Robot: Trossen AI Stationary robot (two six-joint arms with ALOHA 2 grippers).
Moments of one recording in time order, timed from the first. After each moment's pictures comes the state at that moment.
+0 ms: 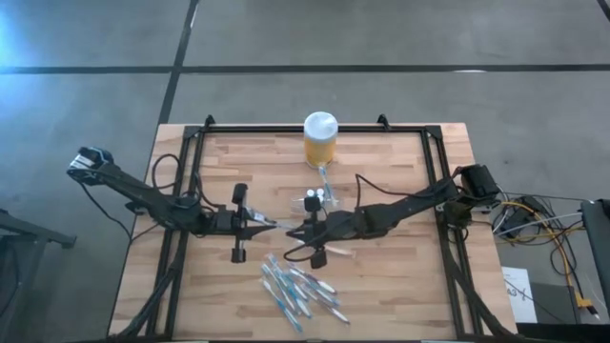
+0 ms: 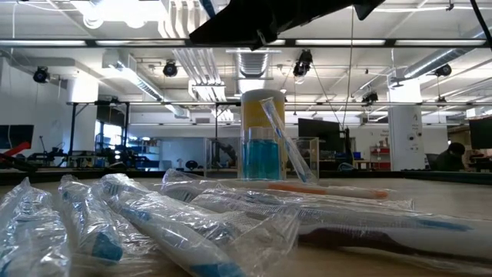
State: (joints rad) left arm -0.42 1.05 0.59 0.60 -0.39 0.21; right arm 0.24 1.79 1.14 0.32 0.24 -0.21
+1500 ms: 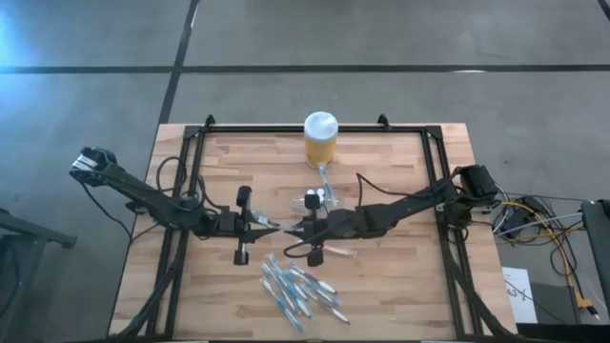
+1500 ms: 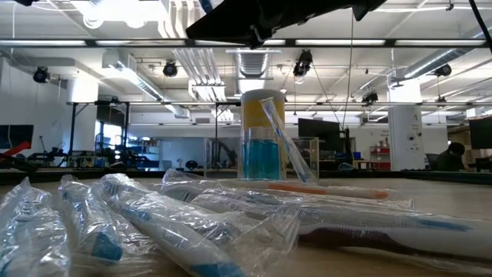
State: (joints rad) left arm -0.42 1.20 0.56 0.68 -0.39 0.16; right arm 0.24 1.79 1.14 0.38 0.27 -0.19
